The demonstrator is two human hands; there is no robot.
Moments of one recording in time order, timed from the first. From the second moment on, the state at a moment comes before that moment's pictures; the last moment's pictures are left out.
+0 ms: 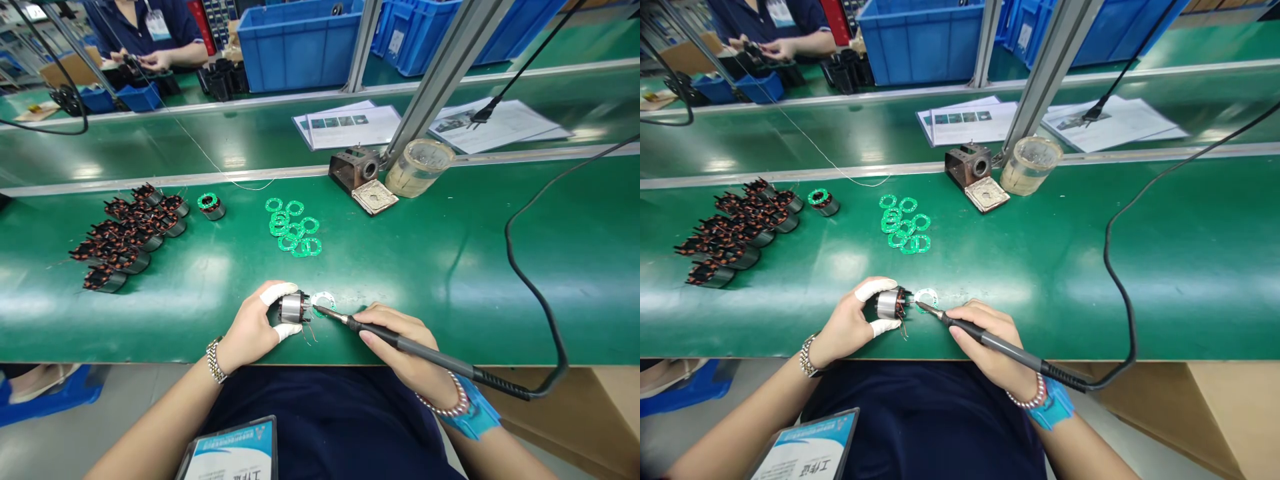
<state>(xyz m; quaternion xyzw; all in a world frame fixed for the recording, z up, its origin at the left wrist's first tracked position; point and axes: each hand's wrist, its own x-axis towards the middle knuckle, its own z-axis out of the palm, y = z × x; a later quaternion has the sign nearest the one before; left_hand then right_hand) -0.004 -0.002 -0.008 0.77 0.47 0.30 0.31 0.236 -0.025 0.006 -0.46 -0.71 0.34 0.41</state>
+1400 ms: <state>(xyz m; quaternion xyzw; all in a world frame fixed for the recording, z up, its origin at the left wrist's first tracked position) -0.004 -0.001 -0.007 0.77 0.47 0.30 0.31 0.238 -0.027 0.003 -0.46 -0.71 0.33 0.42</state>
